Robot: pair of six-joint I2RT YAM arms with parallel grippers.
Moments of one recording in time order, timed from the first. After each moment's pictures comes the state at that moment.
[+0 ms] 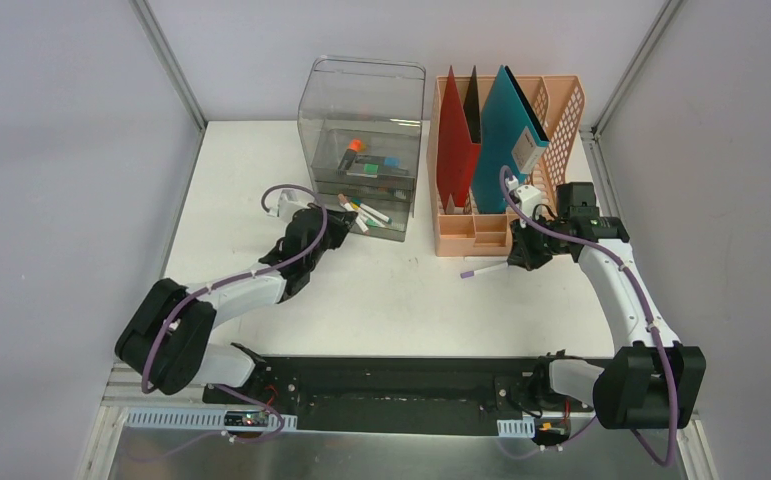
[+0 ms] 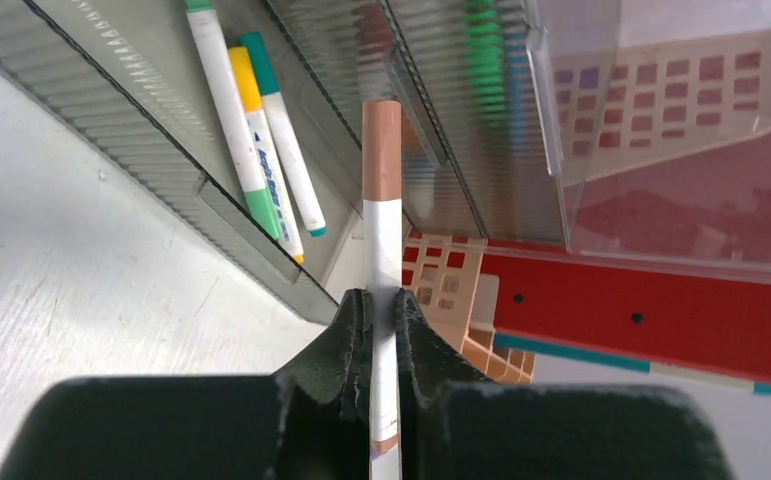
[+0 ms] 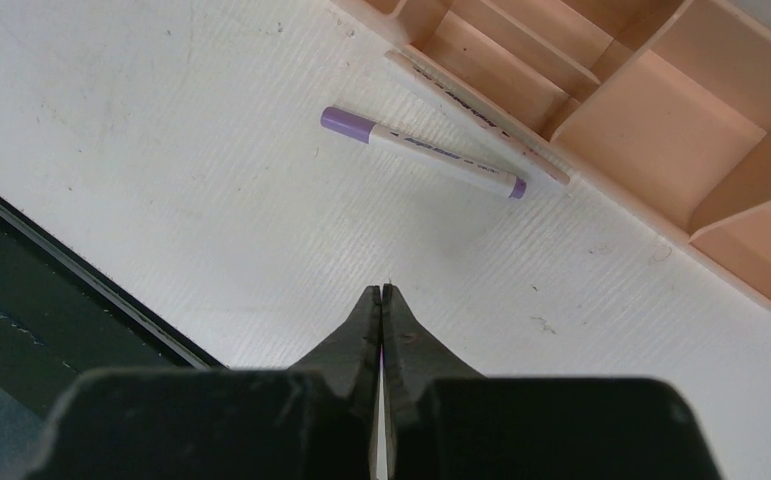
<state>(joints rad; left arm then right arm) -0.54 1.32 0.55 0.42 -0.26 -1.32 0.04 1.19 0.98 -0.89 -0.47 -0.47</state>
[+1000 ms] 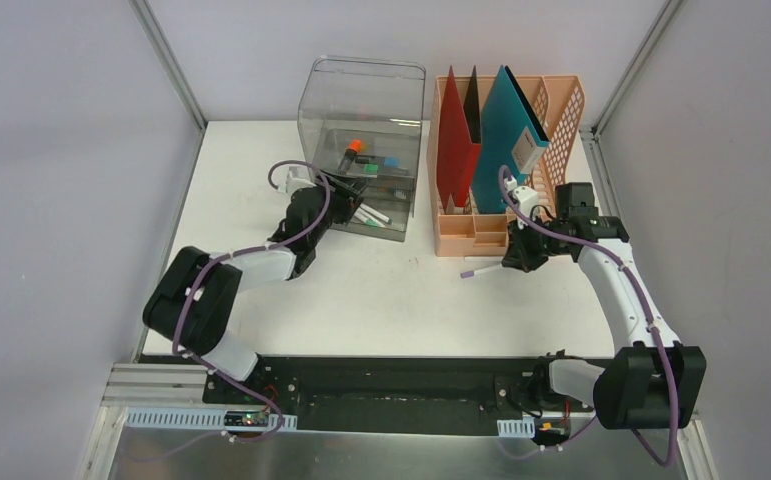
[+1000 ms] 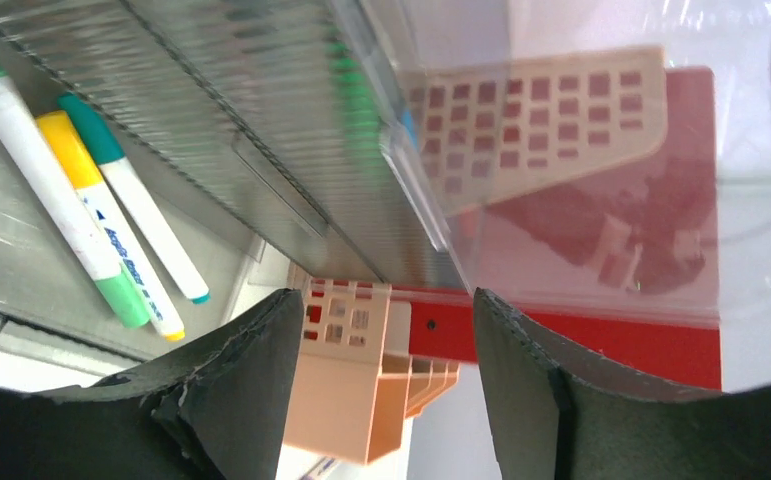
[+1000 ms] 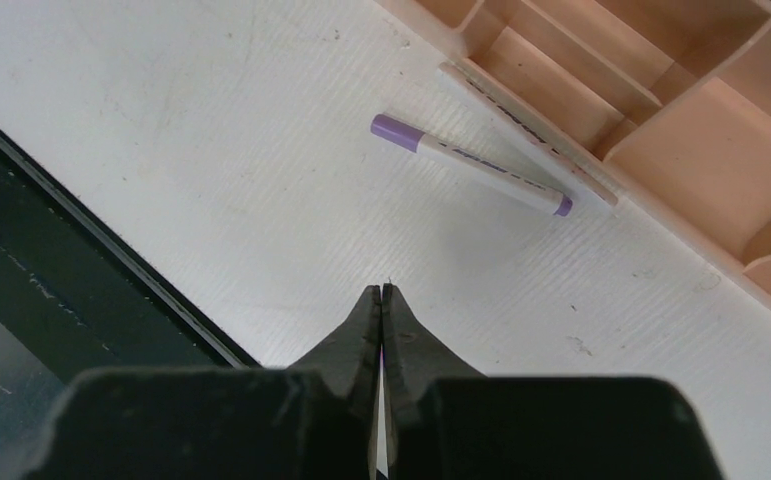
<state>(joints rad) -0.45 1.58 0.70 0.65 -0.10 -1.39 0.05 1.19 0.98 -0.91 -0.54 -0.47</state>
